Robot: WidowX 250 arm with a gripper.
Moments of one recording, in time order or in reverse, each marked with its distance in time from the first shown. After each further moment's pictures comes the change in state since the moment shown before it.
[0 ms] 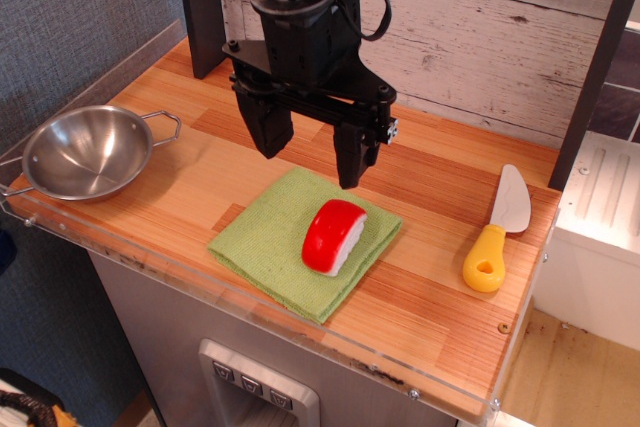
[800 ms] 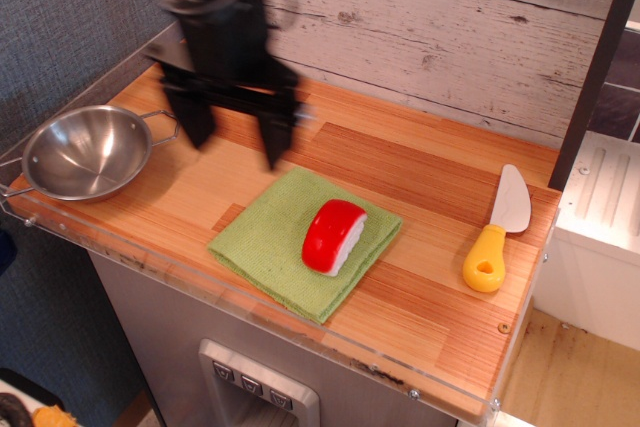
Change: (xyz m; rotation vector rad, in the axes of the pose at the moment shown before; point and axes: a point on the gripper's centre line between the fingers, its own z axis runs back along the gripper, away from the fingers) arm -0.018 0.074 -0.004 0.033 0.004 0.143
